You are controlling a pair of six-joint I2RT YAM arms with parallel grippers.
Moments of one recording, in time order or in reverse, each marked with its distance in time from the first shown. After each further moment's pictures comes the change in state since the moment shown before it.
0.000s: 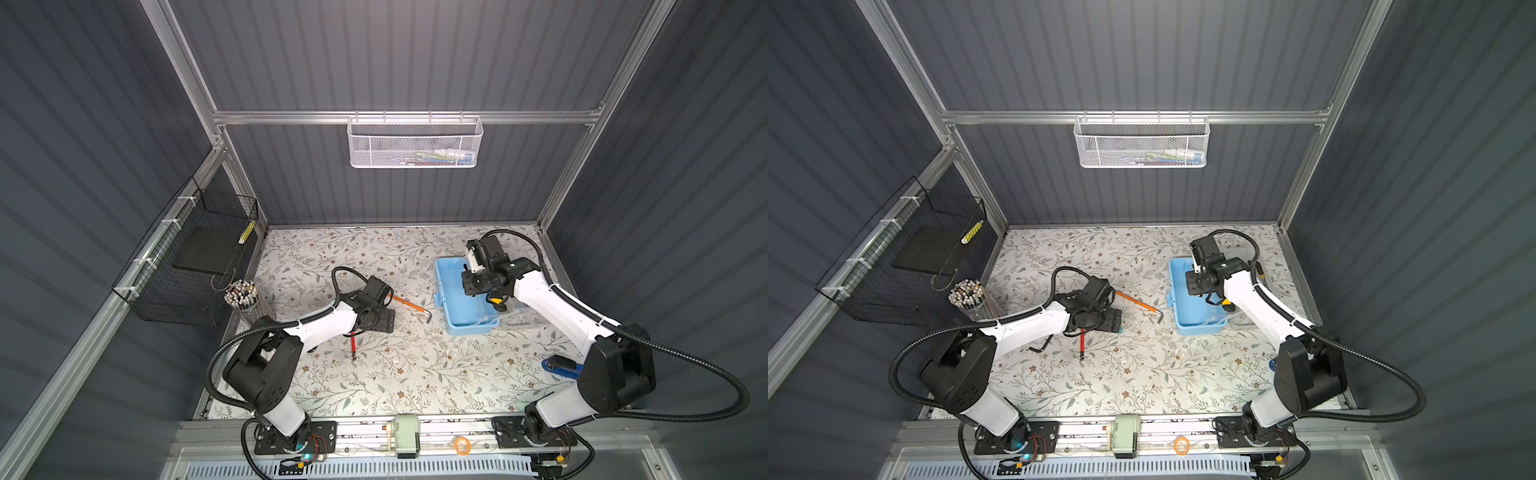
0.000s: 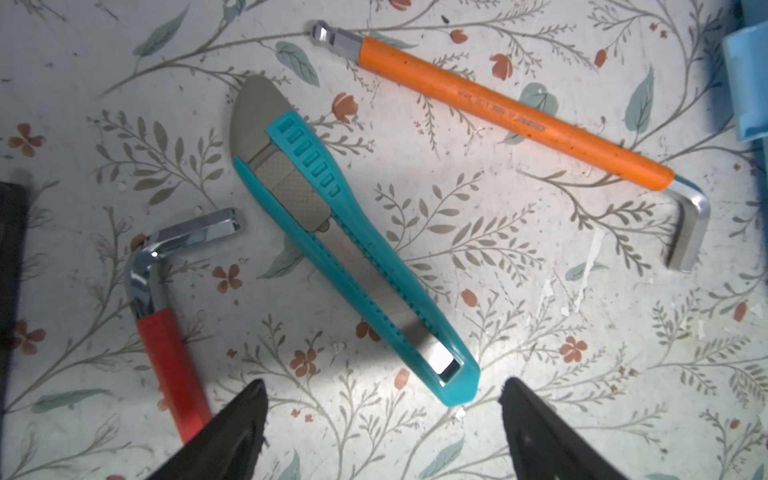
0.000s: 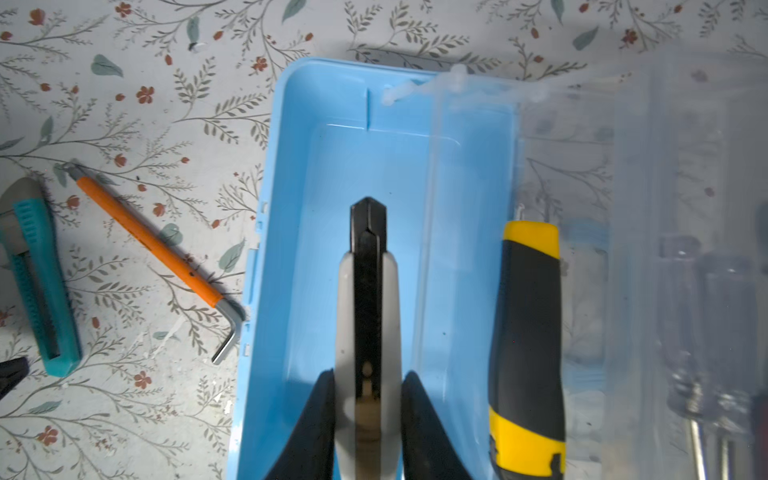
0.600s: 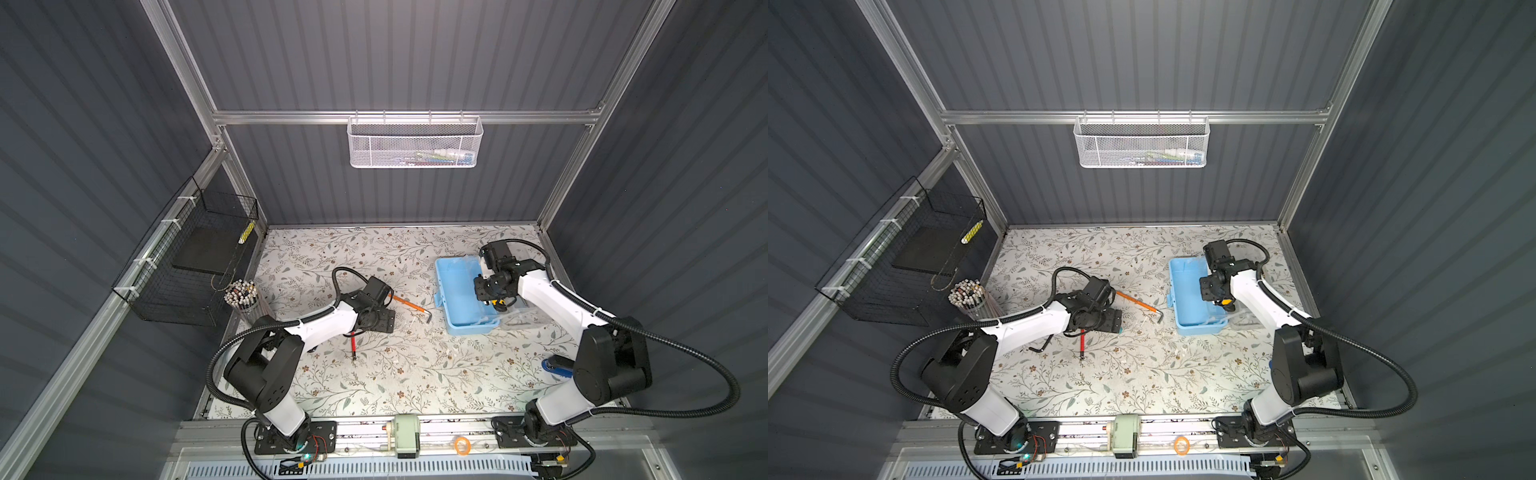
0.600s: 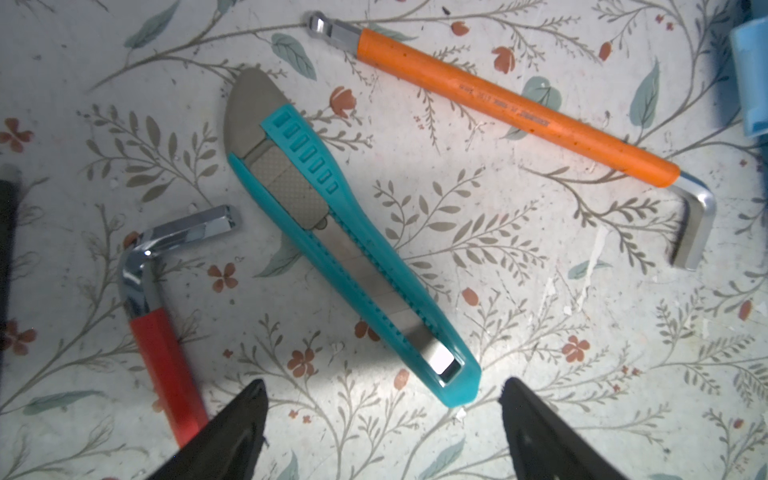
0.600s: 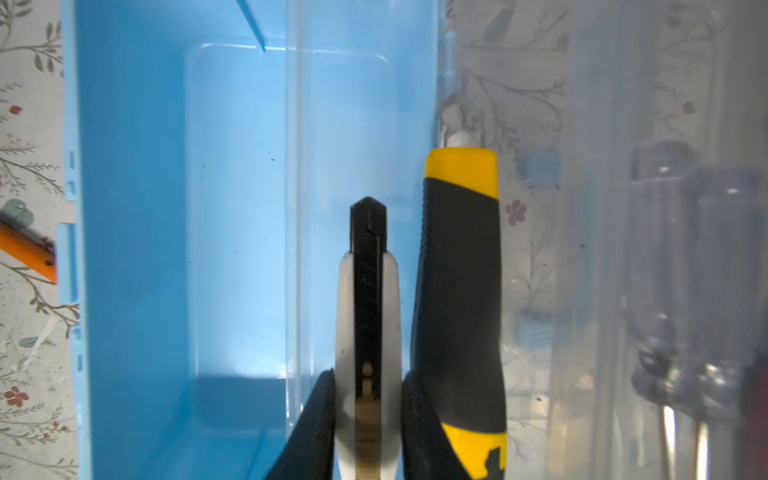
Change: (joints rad) left arm 0.000 0.006 0.000 0.000 0.005 0.000; right arm -0.093 0.060 -0.051 -0.031 0.012 -0.029
